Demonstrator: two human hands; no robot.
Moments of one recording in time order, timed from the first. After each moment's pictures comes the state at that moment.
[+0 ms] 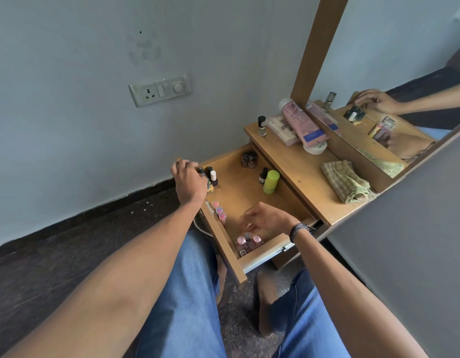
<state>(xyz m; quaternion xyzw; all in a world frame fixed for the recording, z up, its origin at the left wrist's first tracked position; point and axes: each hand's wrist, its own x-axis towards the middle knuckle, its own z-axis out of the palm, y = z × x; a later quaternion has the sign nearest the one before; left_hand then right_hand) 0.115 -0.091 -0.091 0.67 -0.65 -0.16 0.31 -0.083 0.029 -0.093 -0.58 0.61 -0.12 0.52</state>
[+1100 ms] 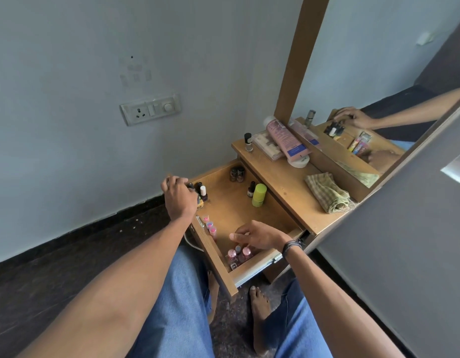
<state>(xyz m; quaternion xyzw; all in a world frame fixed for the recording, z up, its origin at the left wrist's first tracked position) 0.116 -0.091 -0.092 0.68 -0.65 -0.16 0.30 -0.089 0.048 -0.093 -0.65 0.61 -0.08 0.44</state>
